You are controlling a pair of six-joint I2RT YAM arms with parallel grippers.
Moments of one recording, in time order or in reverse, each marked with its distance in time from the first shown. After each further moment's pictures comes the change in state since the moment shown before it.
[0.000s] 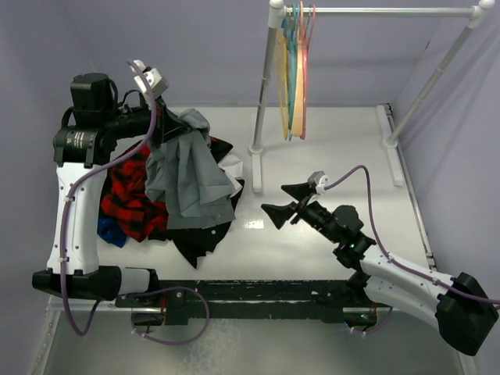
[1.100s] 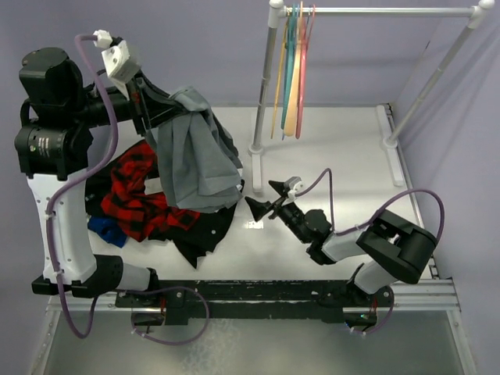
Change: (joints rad) left arm -0.023 0.098 0.440 -0.032 0.152 -0.163; right arm 0.146 0.661 -0.012 0.715 0.293 -0.165
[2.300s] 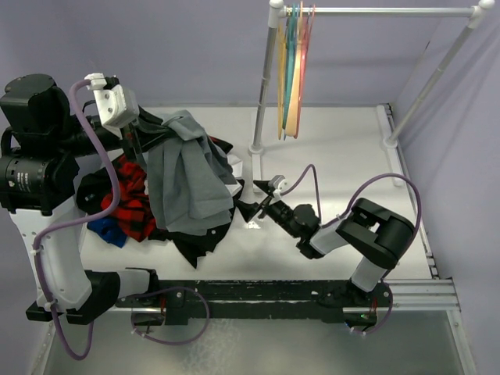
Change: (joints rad) left arm -0.001 -0.128 0.014 -0.222 0.019 0.330; right arm 0.002 0.167 0.126 0.082 -0.133 -0.035
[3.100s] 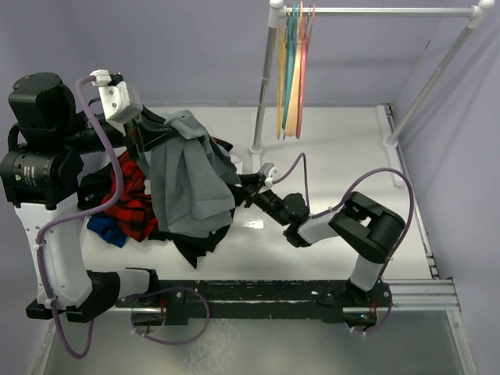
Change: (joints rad) left arm 0.000 -0.002 -0.050 0.027 0.005 -0.022; right arm 0.002 0.068 0.187 0.004 -0.089 0.062
